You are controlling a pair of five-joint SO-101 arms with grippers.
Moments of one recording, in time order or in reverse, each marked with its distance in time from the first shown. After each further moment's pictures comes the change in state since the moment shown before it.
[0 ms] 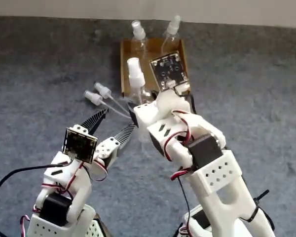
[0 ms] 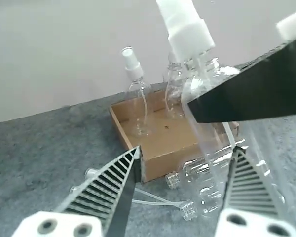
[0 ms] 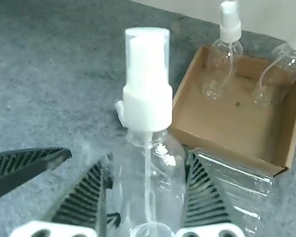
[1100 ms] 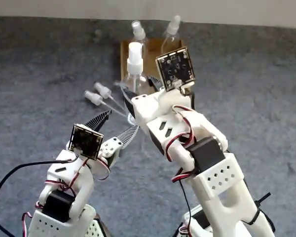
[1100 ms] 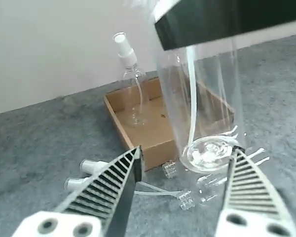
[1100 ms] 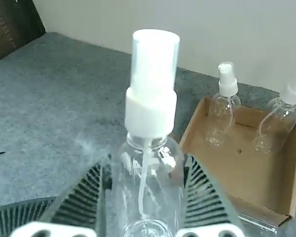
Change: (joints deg) left arm 3.5 0.8 0.4 -0.4 -0.4; right arm 1.4 -1.1 0.5 -10.6 1.3
